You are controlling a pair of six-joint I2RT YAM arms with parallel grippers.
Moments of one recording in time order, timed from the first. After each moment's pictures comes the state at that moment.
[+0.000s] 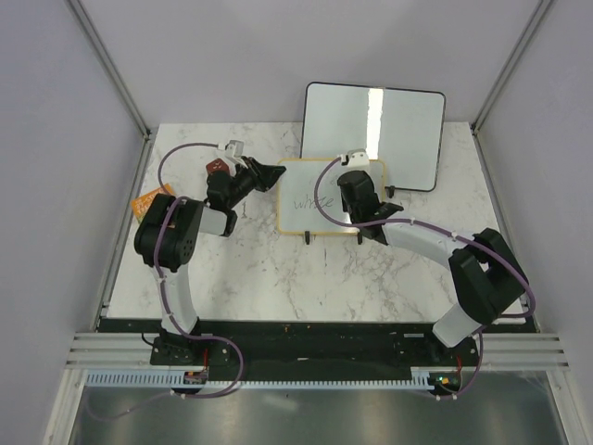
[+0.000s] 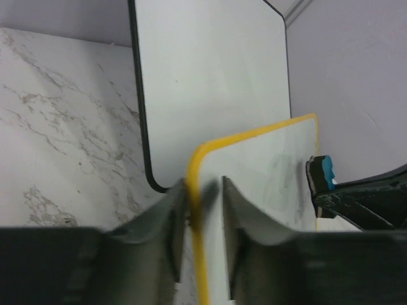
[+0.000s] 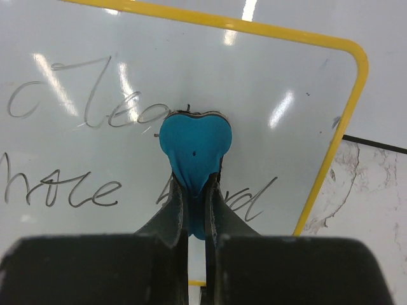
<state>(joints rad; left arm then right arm) -0.24 2.00 0.89 1.23 0.50 -0.65 0.63 1.60 1.00 0.04 0.53 0.19</state>
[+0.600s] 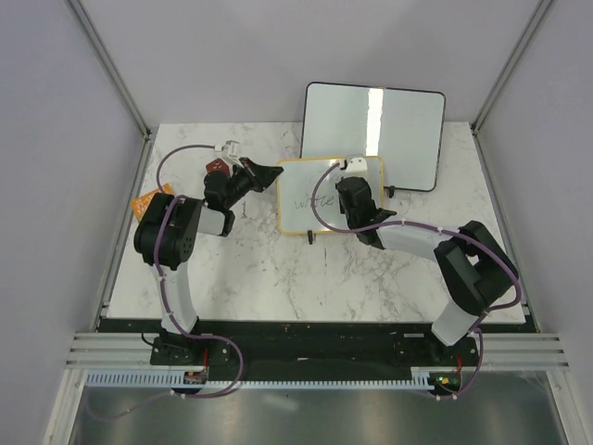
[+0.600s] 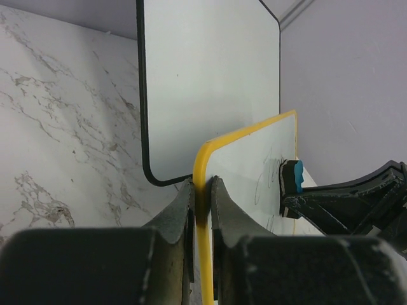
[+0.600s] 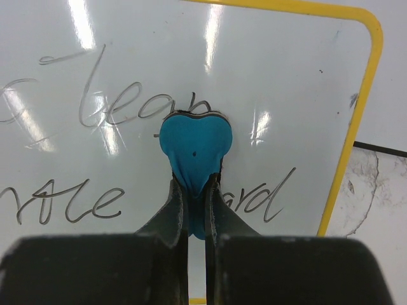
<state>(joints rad) -0.22 2.02 0.89 1.24 0.53 -0.74 0.62 1.67 0.93 0.24 0.55 0.18</state>
